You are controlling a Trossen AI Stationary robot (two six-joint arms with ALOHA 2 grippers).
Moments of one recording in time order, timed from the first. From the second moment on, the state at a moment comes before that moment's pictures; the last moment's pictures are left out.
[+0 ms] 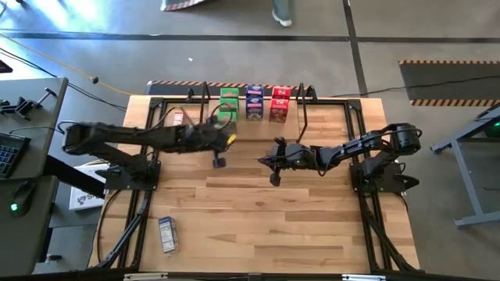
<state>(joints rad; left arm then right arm) 0.10 1.28 0.86 -0.21 -0.29 0.21 -0.01 1.61 0.67 0.52 0.15 0.09</state>
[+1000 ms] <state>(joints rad) -0.70 1.29 0.88 -0.88 0.35 -1.63 0.05 1.61 0.67 0.48 0.10 0.02</state>
